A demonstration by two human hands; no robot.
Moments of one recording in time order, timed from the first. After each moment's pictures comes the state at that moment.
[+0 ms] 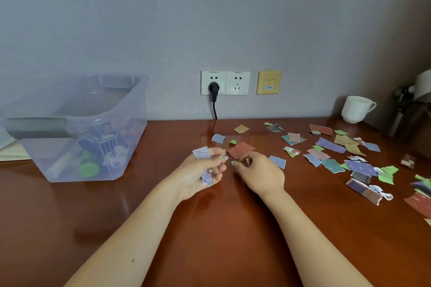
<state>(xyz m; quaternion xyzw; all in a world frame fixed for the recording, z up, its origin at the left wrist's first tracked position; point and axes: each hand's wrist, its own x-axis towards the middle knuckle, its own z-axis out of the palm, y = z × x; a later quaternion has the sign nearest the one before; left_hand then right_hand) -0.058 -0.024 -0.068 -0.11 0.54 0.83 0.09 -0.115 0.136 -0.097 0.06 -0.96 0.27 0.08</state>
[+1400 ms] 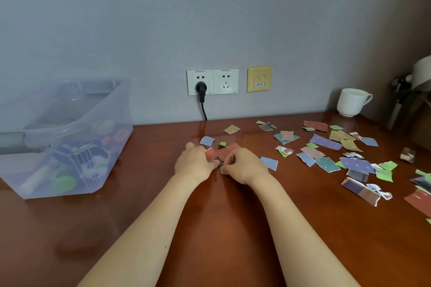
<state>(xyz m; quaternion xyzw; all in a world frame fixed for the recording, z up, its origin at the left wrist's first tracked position) -0.132 -0.009 -0.095 -0.13 0.97 0.20 -0.07 -0.146 0.131 -0.079 0.11 -0.94 0.30 -0.08</state>
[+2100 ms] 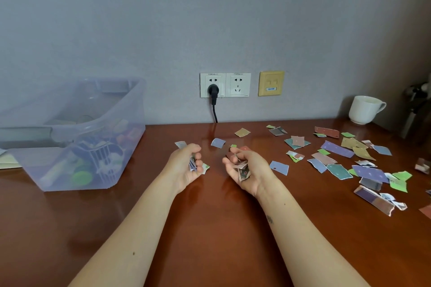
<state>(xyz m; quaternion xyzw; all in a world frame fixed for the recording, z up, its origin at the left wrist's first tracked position) -0.099 -0.043 -0.071 -0.23 0.48 0.85 -0.01 -0.133 0.113 -0.075 -0.12 -0.45 0.86 -0.22</state>
